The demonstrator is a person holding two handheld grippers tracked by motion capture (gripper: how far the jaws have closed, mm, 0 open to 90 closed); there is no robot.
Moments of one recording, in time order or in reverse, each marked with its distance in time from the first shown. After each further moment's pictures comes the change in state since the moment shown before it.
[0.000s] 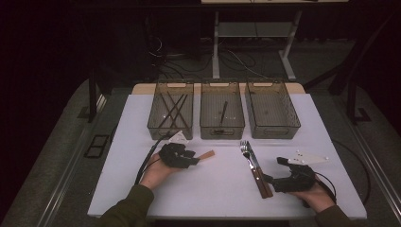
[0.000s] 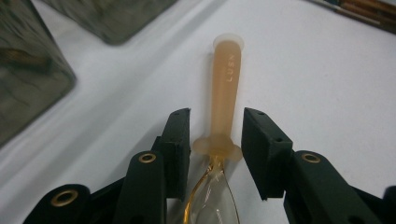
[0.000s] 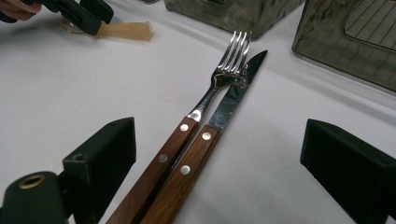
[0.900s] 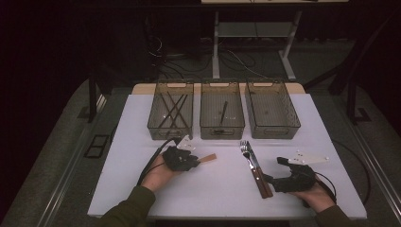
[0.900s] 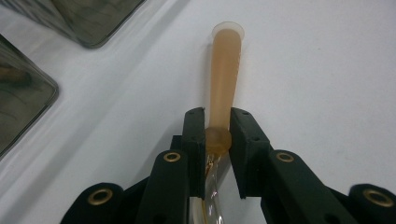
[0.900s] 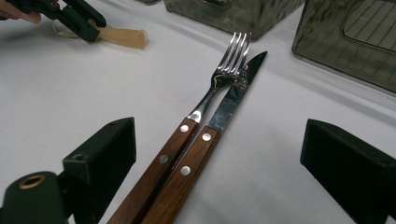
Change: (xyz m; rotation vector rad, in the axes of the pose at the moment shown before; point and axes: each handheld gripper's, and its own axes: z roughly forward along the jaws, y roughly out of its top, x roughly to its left) left arm -0.019 0.007 0.000 0.070 0.059 0.121; right arm 0.000 0.000 -0.001 -0.001 0.001 0.001
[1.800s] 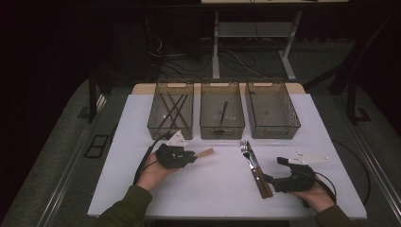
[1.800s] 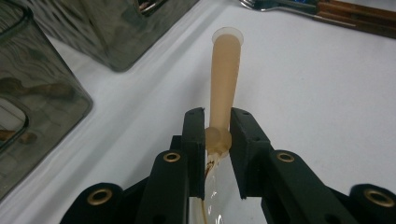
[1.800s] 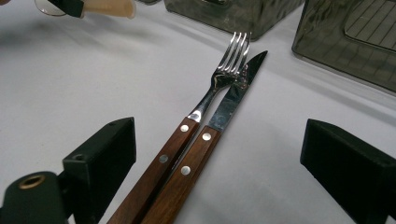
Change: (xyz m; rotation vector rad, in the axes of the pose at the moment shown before) left arm 0.003 0.001 -0.027 -0.100 0.007 -0.026; right arm 0.000 0.000 0.000 0.001 0.001 0.002
